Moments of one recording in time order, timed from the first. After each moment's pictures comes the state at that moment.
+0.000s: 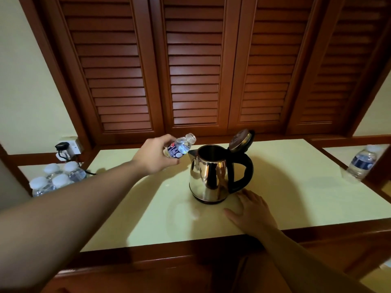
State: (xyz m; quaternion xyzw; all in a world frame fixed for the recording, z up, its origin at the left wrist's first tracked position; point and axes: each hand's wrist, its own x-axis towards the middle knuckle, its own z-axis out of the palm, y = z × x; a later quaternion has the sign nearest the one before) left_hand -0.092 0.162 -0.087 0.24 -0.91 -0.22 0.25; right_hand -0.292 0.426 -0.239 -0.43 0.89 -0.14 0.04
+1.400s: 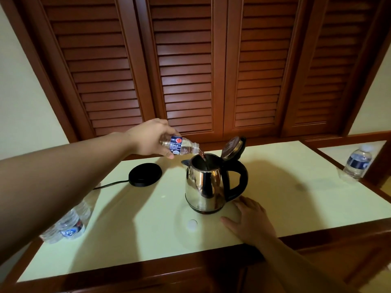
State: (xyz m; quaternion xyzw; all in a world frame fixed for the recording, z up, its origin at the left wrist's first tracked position) left_hand -0.123 0.139 0.007 0.11 -0.99 0.02 0.09; right_hand -0.288 0.432 -0.232 -0.43 0.88 -0.18 0.04
